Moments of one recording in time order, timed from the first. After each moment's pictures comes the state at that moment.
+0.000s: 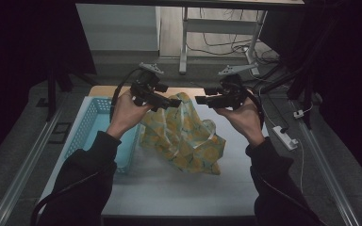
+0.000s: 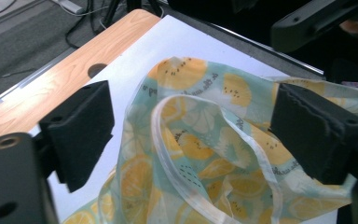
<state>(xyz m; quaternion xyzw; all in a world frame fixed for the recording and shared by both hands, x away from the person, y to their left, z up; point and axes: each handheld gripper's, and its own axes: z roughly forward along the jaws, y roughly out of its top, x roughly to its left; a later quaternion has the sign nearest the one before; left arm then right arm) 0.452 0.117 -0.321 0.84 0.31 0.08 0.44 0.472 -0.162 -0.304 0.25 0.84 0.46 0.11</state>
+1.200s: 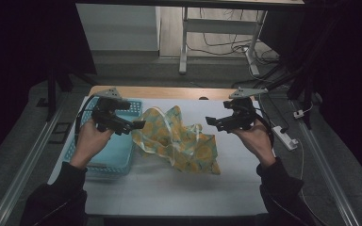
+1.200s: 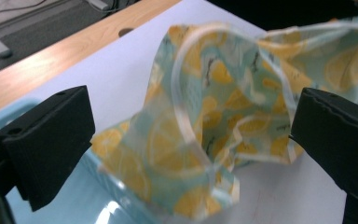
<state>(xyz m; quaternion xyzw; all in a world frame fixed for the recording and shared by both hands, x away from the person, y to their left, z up) 0.384 0.203 -0.370 0.81 0.35 0.10 0.45 0.449 -0.202 -0.353 0.28 0.84 0.45 0.15</state>
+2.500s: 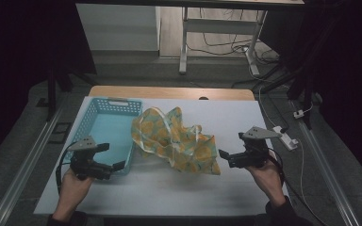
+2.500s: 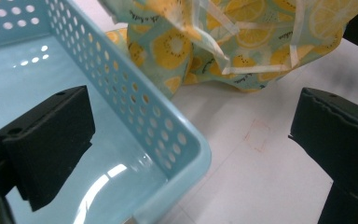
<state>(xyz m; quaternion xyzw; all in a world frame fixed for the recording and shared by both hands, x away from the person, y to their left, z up) 0.281 0.239 -0.465 0.76 0.42 0.11 0.48 0.379 -0.252 -0.420 0.32 0.82 0.44 0.18</state>
